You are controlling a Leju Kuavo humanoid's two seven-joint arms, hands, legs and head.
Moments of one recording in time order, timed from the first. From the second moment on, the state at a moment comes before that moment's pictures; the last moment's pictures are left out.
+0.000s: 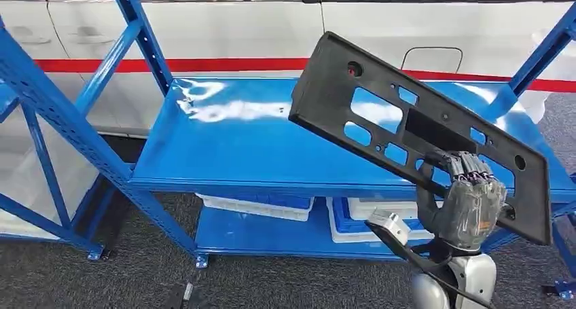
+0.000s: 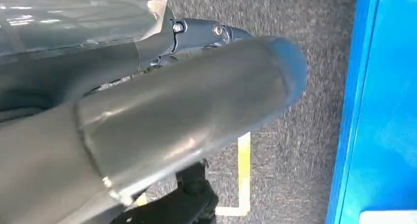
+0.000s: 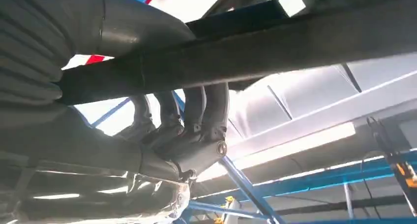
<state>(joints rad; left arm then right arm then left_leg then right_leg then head) -0.13 -0.10 -0.31 -0.20 0.60 0.07 -0.39 -0.01 -0.01 0.39 -1.78 1.28 -0.64 -0.18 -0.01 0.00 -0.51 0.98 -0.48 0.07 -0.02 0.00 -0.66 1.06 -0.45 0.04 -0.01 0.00</state>
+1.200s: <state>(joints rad) -0.10 -0.10 -0.20 -0.20 0.65 0.11 -0.47 0.03 0.01 0.33 -1.78 1.08 -0.65 -0.27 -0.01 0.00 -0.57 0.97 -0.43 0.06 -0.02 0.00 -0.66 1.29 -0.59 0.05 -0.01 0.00</state>
